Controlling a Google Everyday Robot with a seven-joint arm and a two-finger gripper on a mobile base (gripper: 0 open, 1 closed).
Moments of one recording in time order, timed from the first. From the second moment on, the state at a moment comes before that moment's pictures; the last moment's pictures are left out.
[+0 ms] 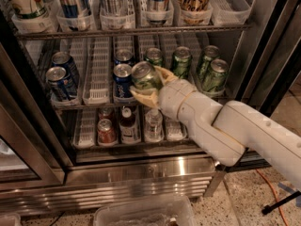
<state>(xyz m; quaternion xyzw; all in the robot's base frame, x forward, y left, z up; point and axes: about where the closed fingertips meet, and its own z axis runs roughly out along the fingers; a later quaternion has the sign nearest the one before) 0.581 -0.009 0.887 -0.38 0.61 0.10 0.69</state>
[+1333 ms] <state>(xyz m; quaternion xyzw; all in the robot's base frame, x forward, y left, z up) 0.526 -0.030 0.898 -0.44 0.60 0.28 0.61</state>
